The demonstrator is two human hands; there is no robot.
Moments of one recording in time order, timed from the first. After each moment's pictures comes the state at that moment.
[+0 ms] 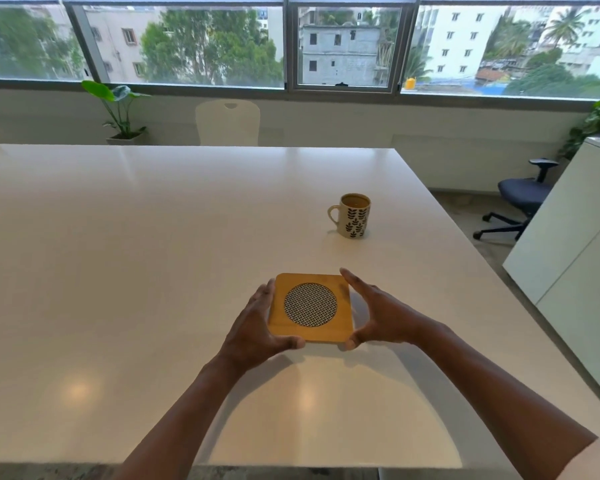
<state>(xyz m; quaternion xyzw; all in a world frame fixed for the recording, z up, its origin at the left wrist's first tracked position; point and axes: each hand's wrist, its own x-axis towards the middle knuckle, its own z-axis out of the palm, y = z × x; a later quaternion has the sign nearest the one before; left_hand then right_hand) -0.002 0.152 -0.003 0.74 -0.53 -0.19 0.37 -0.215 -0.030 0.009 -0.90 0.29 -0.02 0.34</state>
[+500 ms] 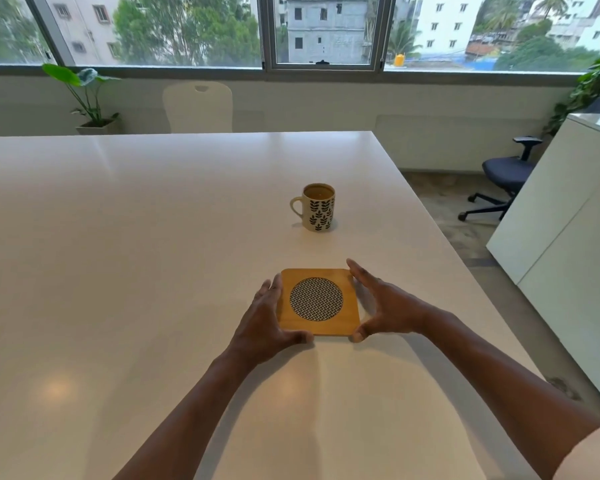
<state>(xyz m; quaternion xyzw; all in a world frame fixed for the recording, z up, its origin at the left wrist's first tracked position) -0.070 0.072 -0.010 0.75 -0.54 -0.20 0.32 -0.282 -0.097 0.008 -0.88 0.31 -0.01 0.36</state>
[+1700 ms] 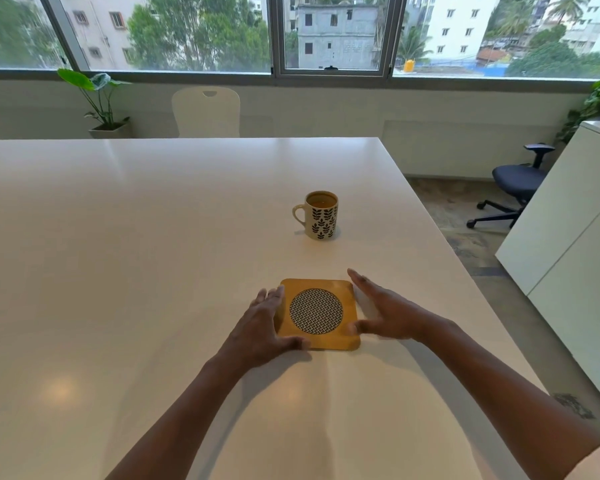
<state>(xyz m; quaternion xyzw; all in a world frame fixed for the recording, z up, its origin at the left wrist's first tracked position) -0.056 0.061 -0.013 0.77 -0.55 -0.21 0.25 -0.276 -0.118 0.005 -0.90 0.30 0.01 0.33</state>
